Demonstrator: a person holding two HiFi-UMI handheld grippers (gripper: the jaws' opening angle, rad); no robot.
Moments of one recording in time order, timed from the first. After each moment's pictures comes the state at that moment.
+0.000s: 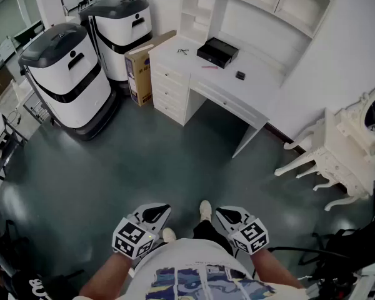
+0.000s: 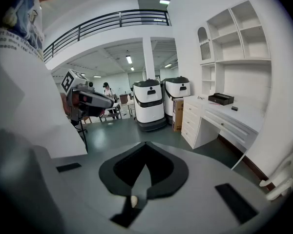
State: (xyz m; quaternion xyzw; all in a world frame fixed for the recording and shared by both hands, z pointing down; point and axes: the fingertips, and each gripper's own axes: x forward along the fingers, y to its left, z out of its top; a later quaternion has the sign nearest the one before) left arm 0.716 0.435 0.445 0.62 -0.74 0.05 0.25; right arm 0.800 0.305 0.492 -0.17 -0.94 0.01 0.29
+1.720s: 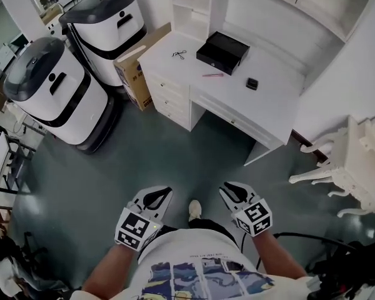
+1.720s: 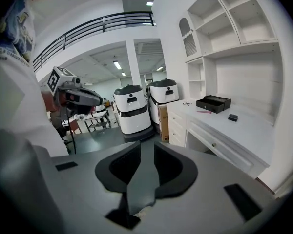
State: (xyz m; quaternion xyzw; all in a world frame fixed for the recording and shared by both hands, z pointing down) left arm 0.474 0.271 0.432 0.59 -0.76 0.13 0.23; right arm 0.541 0.130 0.505 -0.15 -0.95 0.05 0.27
